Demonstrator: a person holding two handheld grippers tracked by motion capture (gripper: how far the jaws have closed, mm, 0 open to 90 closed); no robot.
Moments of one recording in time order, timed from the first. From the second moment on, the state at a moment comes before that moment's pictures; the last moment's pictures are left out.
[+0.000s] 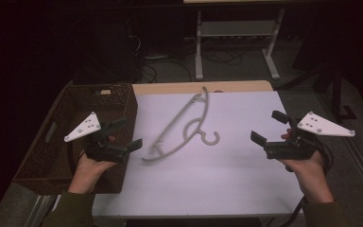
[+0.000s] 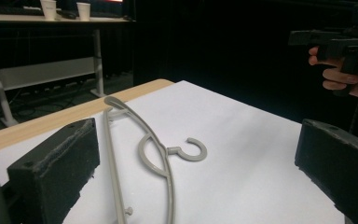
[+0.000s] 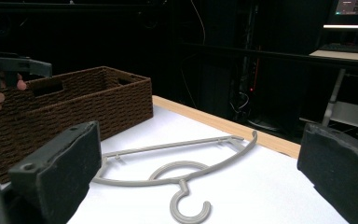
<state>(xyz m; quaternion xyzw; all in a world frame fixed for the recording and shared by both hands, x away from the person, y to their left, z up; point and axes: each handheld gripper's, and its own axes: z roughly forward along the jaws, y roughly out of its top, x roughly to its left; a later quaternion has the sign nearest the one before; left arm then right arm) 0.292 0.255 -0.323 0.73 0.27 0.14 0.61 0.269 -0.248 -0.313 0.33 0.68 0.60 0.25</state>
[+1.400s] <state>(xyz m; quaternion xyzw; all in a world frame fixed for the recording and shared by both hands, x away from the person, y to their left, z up) 0.285 0.180 -0.374 0.81 0.25 0.09 0.53 0.295 -0.204 -0.338 0.33 0.76 0.52 0.21</state>
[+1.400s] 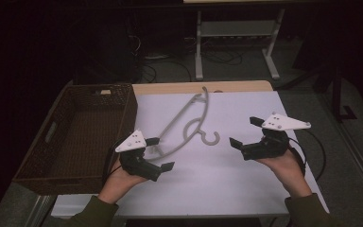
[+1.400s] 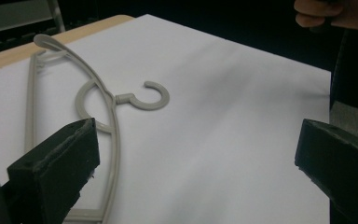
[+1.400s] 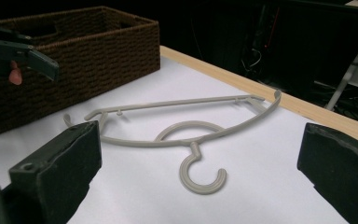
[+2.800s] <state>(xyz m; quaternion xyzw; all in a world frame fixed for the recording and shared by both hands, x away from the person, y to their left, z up) 0.285 0.180 -0.397 0.82 0.25 0.08 0.52 0.370 -0.152 -0.372 0.36 0.81 0.43 0.15</state>
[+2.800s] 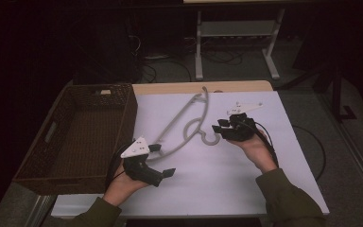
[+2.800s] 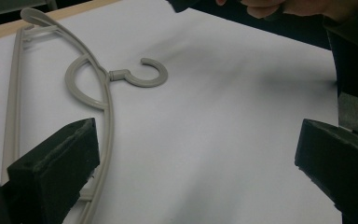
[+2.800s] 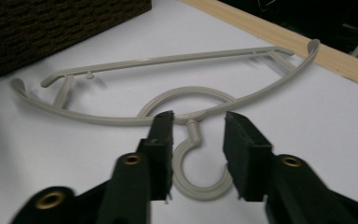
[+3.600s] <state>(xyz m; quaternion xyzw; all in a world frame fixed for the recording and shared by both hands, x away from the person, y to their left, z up) 0.284 0.178 -0.397 0.82 0.25 0.08 0.52 0.438 -0.091 -0.404 0.33 0.86 0.36 0.13</state>
